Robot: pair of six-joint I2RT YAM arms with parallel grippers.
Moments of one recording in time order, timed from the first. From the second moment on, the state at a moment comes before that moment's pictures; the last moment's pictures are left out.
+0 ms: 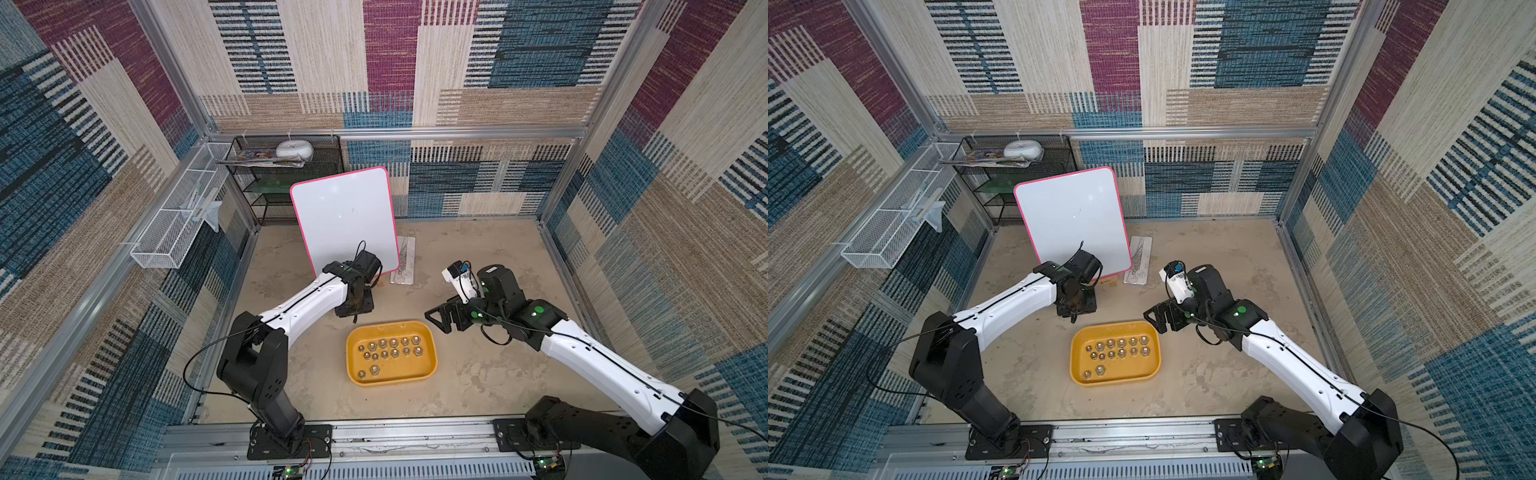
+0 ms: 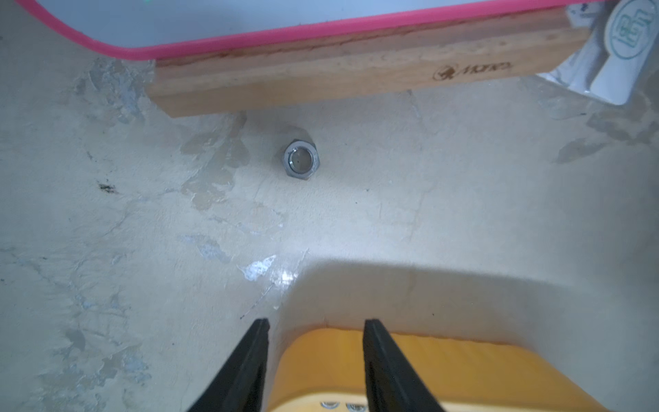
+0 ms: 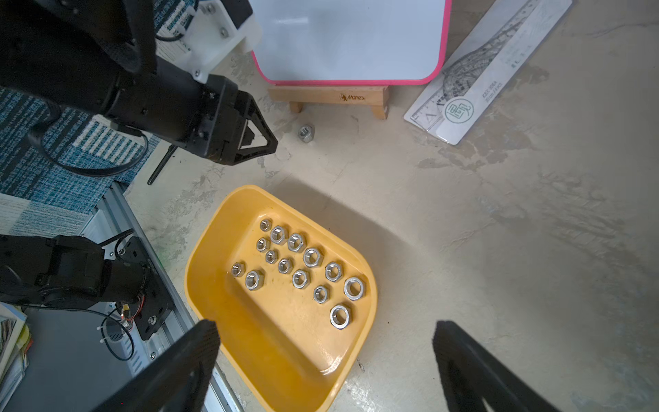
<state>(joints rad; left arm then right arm) -0.50 1.70 1.29 -0.92 -0.16 -0.69 0.62 1.13 0.92 -0.48 -0.32 0.22</state>
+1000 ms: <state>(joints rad) -0.43 1.89 1.23 -0.61 -0.19 -0.63 0.62 1.17 0.96 -0.48 -0.30 0.23</state>
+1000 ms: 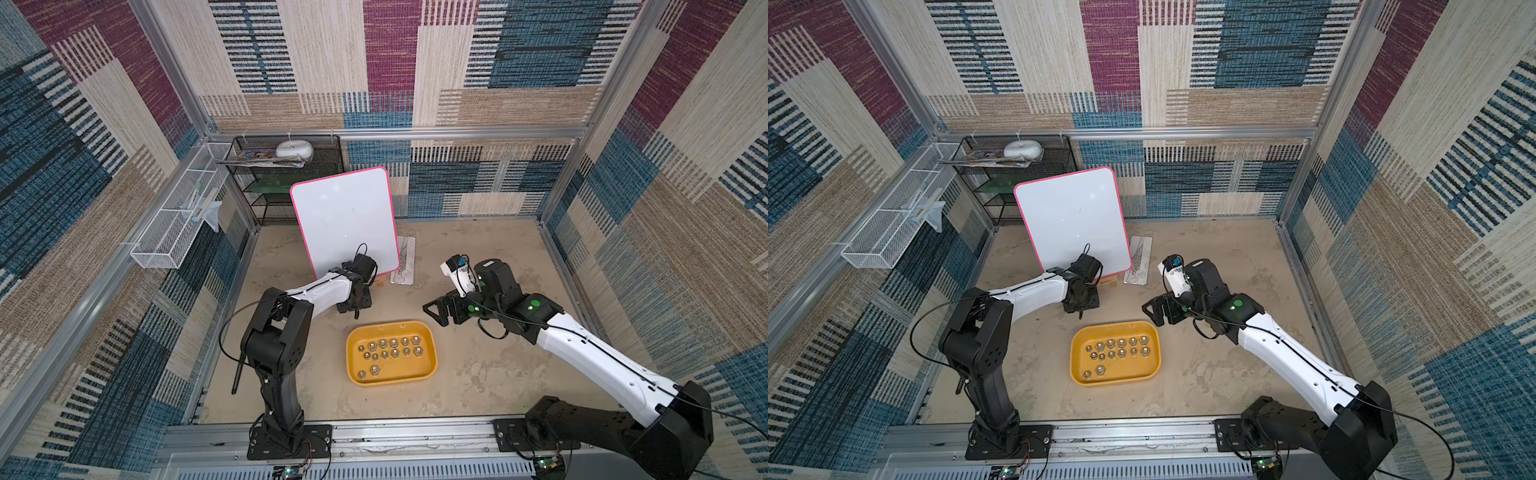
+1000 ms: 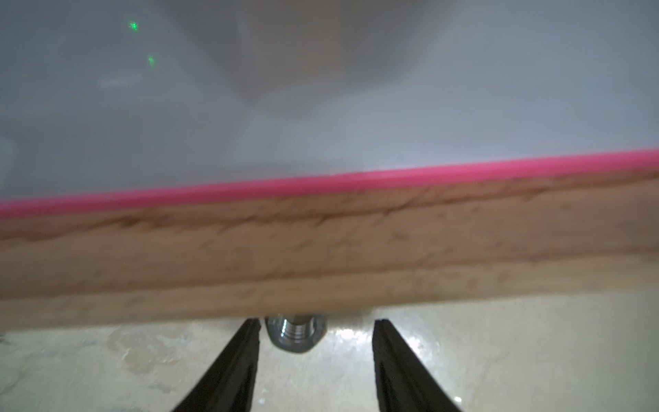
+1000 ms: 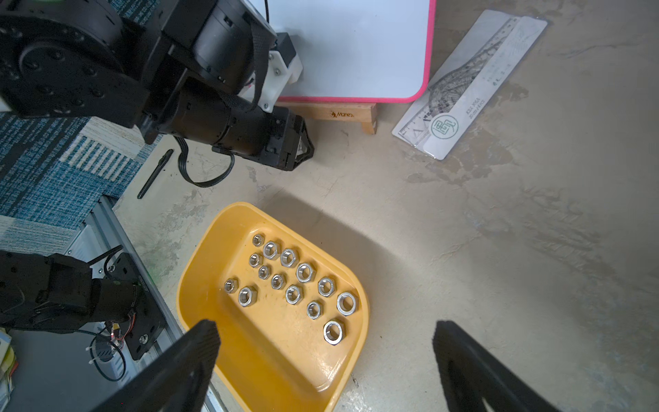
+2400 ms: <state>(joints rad) -0.61 1.49 1.10 -0.72 -0.19 -0.66 0.62 1.07 0.90 -0.48 -0.32 0.26</state>
